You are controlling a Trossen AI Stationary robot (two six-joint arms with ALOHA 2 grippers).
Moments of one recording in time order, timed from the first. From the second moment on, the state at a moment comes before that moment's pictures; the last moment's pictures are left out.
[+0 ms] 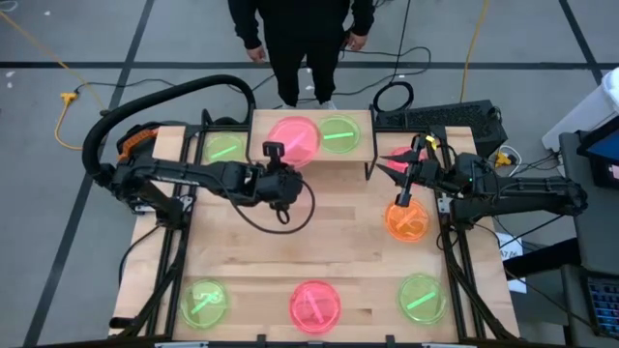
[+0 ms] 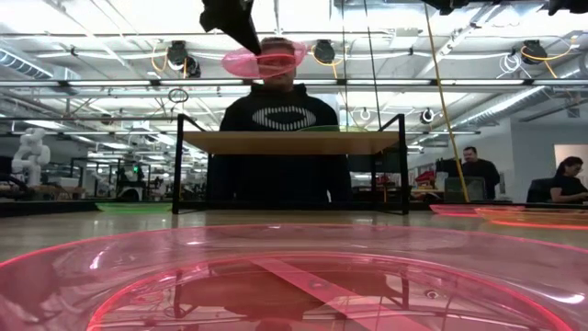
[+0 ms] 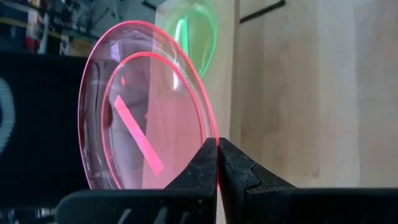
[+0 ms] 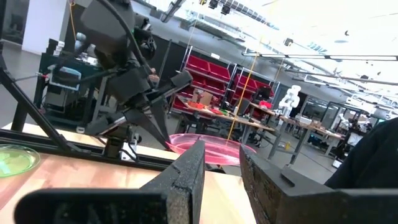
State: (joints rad) left arm -0.09 1.60 1.53 -0.91 -0.76 0.28; right arm -0.08 0.66 0.54 0.30 0.16 -0.35
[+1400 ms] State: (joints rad) left arm 0.04 1.60 1.53 -0.82 -0.58 0.52; right arm -0.08 0.66 0.54 0.30 0.16 -0.33
